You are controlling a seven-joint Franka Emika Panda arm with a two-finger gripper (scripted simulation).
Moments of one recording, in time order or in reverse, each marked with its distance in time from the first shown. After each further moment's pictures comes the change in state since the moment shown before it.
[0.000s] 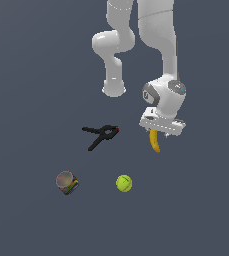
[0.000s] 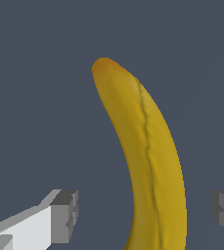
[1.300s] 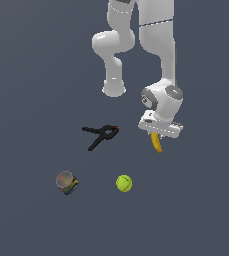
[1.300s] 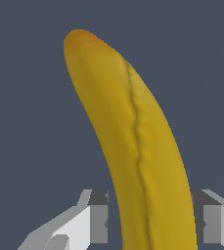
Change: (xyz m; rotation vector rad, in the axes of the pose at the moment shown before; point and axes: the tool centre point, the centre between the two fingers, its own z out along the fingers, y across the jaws) arm -0.001 0.003 0.023 -0.004 -0.003 0.003
